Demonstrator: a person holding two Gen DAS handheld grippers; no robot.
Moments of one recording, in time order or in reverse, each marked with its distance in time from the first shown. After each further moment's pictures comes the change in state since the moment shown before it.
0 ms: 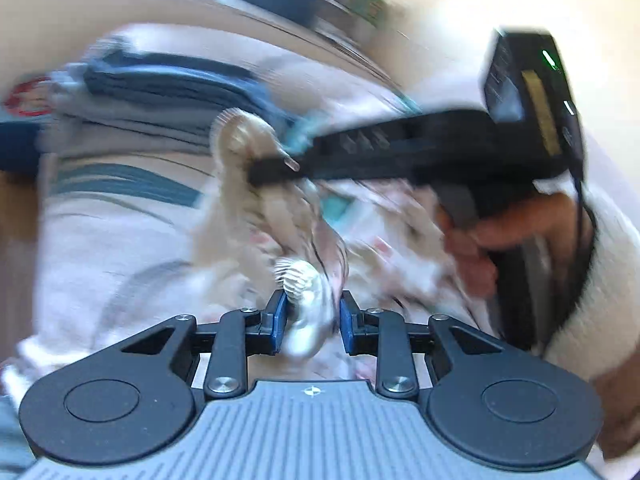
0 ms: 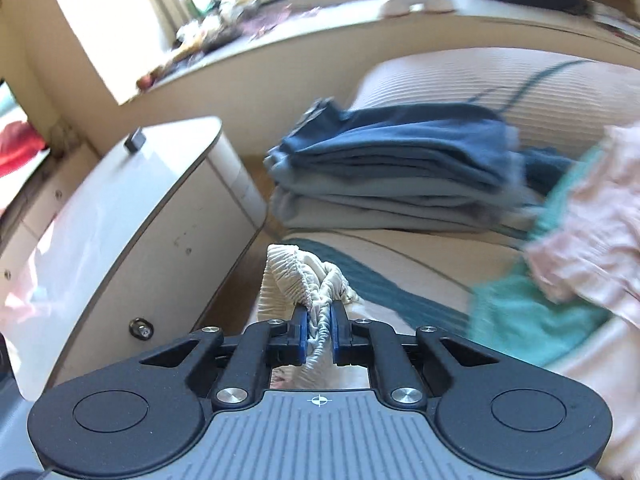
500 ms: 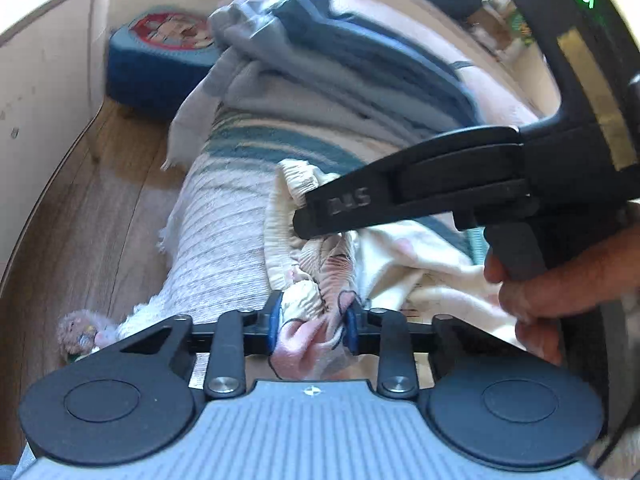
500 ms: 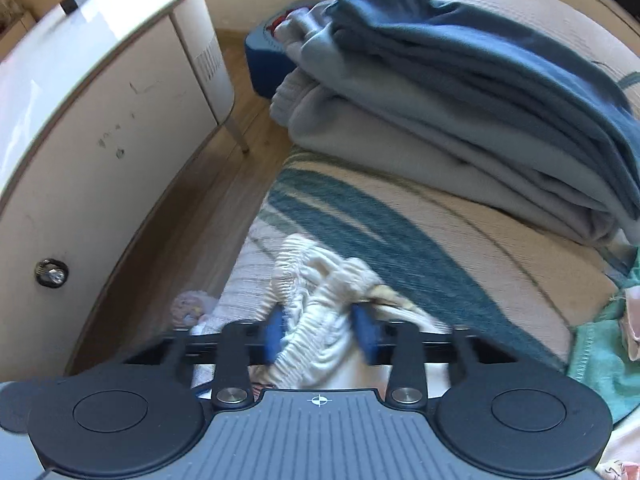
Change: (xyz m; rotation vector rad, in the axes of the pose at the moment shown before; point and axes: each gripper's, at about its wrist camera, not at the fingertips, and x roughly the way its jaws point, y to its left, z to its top) left arm 0.013 0.149 0.018 -0.296 0.002 0.292; right arm 0.176 0.086 0.023 -0.177 0.335 -0.180
